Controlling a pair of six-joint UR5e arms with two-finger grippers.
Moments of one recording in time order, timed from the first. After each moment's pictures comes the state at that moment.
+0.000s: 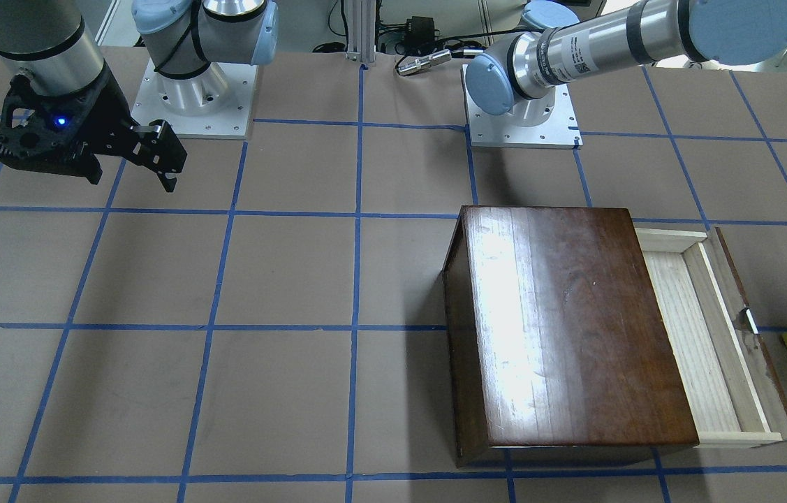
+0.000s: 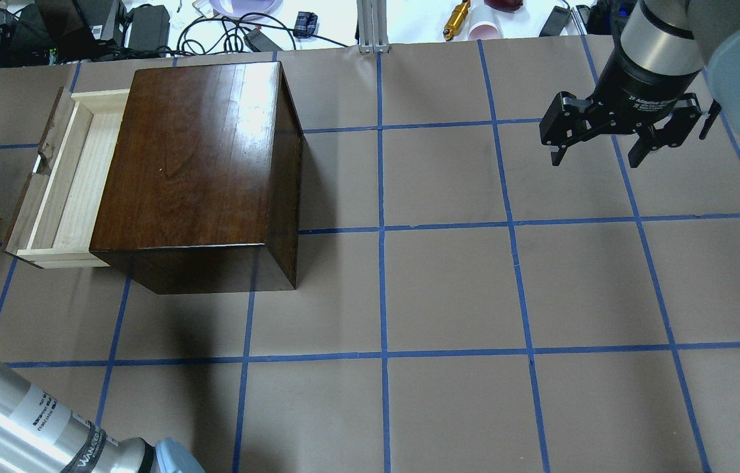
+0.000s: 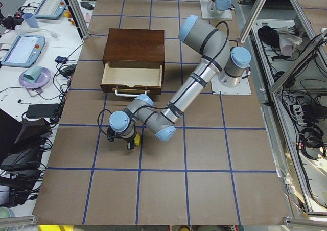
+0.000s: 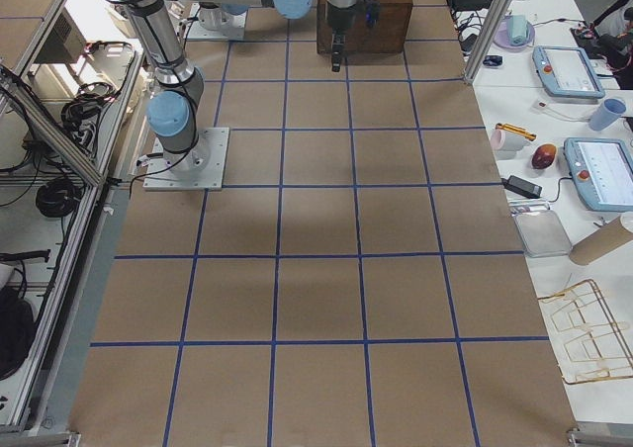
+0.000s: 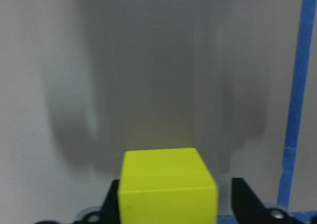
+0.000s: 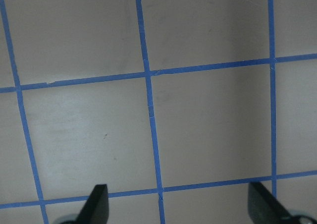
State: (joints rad) left arm -0.76 -2.35 -1.23 -1.23 1.57 0.81; right arm 1.52 -1.59 1.63 -1.60 -1.59 0.04
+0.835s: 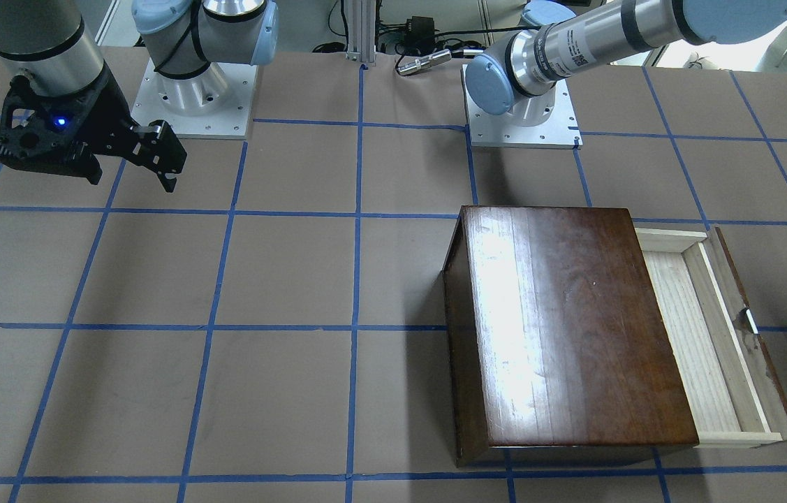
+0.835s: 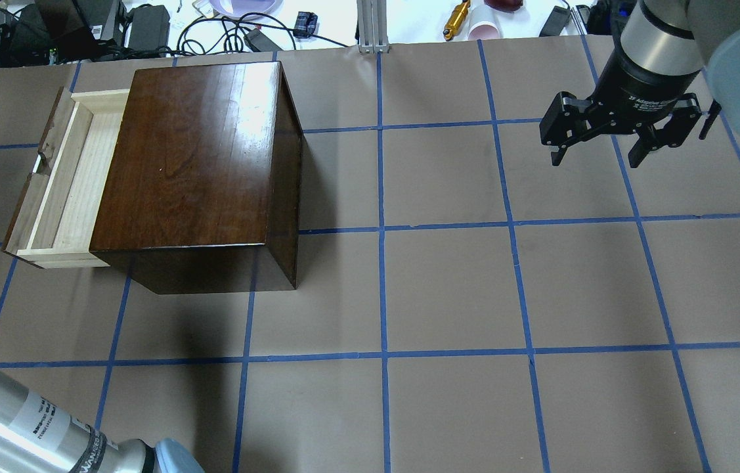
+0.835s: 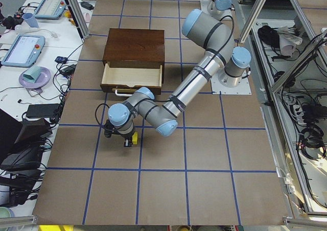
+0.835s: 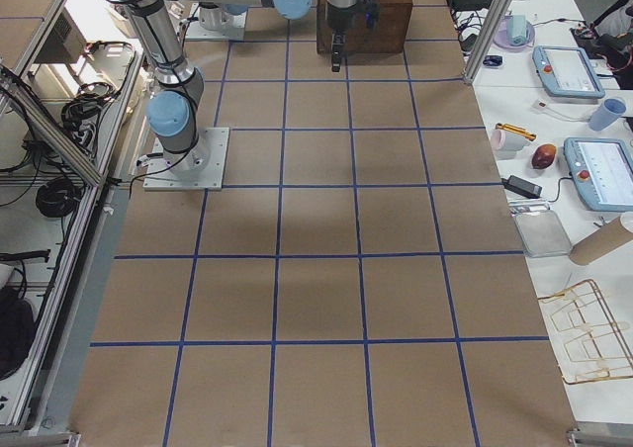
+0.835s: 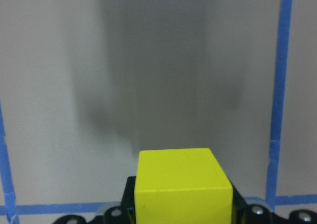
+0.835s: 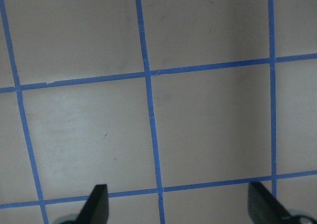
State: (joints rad) left arm -0.76 -2.27 -1.22 -1.25 1.57 0.82; right arm 1.52 -1.59 1.63 -1.60 -1.59 0.04
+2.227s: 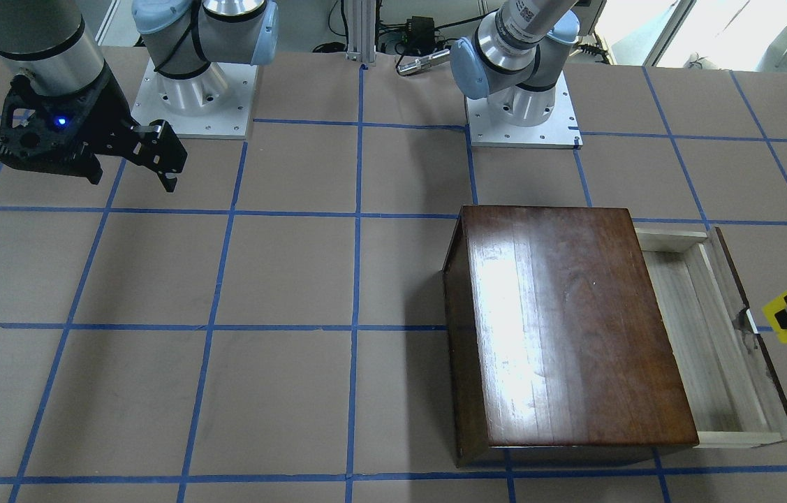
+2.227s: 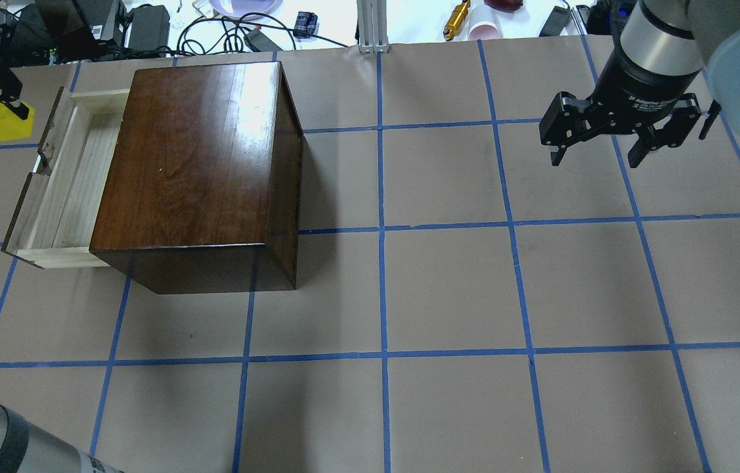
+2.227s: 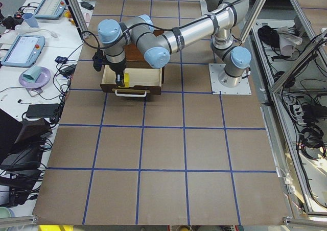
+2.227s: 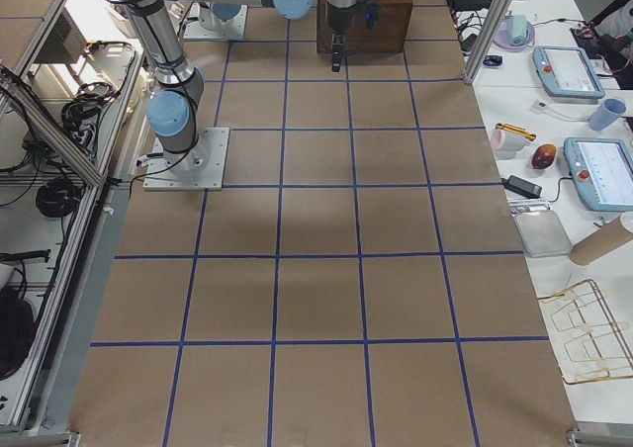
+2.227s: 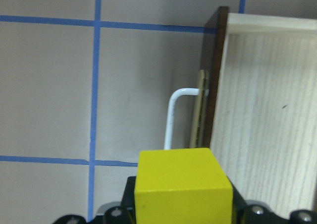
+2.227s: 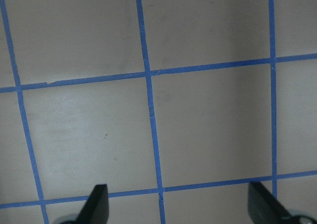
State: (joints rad) left arm -1.08 -1.97 -1.23 -1.53 1.49 0.41; right arm 1.52 -1.59 1.63 -1.60 -1.58 0.04
